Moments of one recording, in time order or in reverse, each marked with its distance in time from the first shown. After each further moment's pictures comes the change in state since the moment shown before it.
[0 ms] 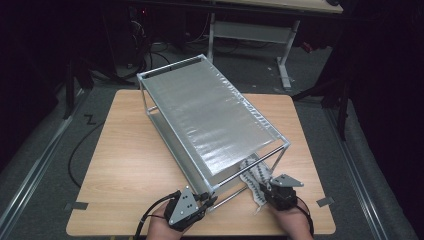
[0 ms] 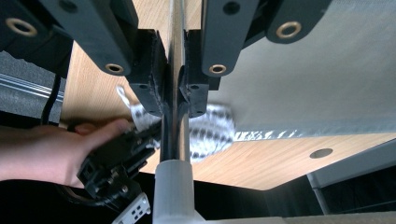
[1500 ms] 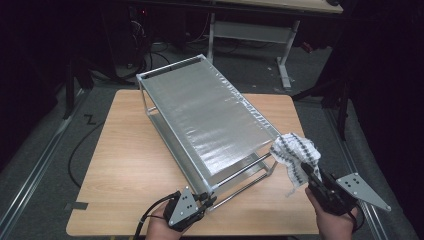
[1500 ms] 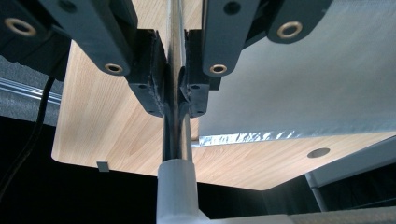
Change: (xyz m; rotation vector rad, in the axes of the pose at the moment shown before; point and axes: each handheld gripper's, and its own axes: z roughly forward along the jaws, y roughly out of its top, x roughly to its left) left arm 0.000 0.000 -0.002 0.005 0.008 0.009; right arm -0.021 0.050 -0.153 -0.581 -0.100 0.100
